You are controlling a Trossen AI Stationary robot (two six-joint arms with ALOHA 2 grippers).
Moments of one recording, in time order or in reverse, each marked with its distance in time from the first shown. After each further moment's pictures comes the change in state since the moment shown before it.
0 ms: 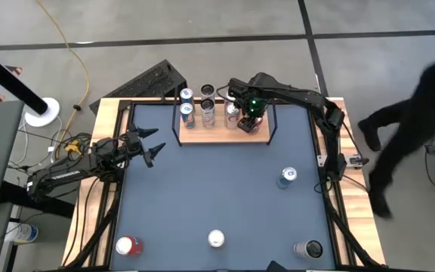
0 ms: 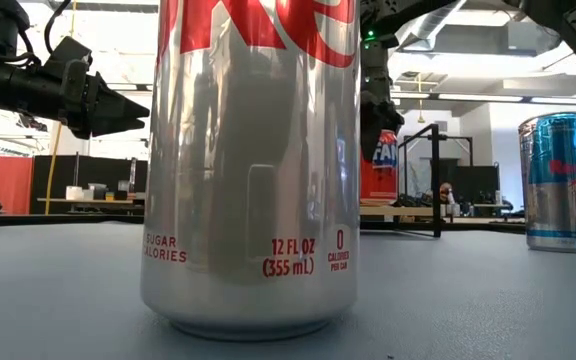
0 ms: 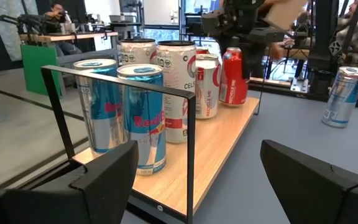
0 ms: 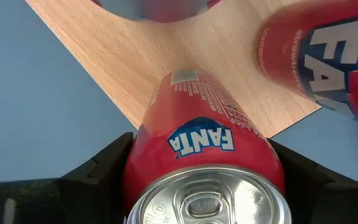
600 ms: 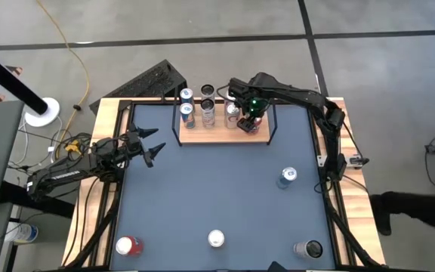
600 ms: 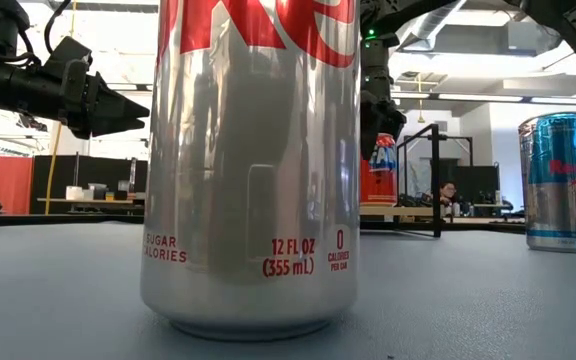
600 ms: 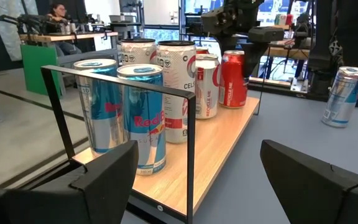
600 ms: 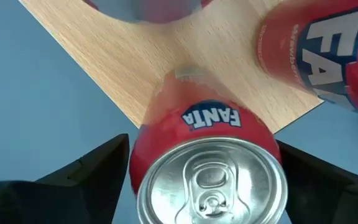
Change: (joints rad) left arm 0.000 0.000 0.000 0.000 0.000 0.000; right arm 0.000 -0.002 0.000 -0.001 -0.003 0.046
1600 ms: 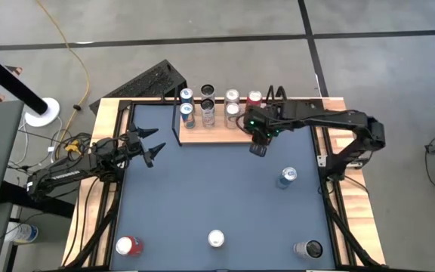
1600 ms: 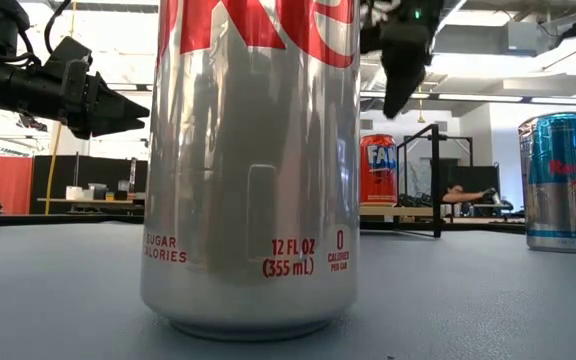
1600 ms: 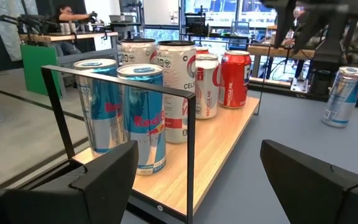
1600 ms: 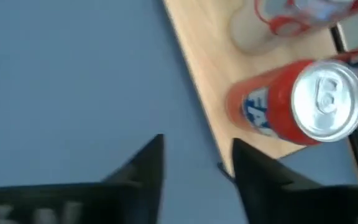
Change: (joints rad) left arm 0.000 0.000 0.000 0.000 0.000 0.000; right arm 0.308 -0.437 -0.391 0.305 0.101 -0.012
